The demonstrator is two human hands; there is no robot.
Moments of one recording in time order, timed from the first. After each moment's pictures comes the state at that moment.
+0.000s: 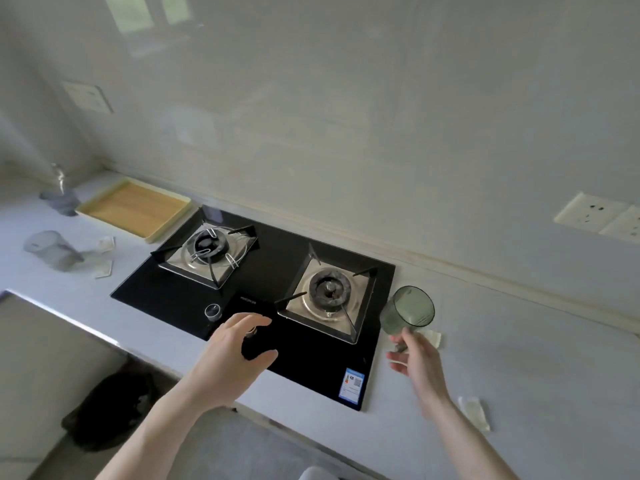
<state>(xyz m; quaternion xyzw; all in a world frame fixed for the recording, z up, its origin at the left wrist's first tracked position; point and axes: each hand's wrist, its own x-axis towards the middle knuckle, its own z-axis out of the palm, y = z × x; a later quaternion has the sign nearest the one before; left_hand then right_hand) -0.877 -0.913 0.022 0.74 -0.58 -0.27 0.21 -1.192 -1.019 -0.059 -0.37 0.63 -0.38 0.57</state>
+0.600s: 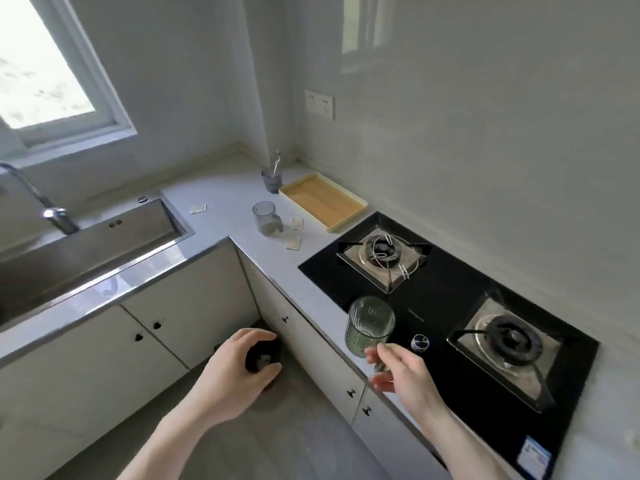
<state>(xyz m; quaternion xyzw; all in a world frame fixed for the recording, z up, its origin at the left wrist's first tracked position) -0.642 -0.682 0.024 0.85 -0.40 -0.20 0.28 -0.871 -0.883 -0.003 -0.56 0.44 -0.16 0.69</state>
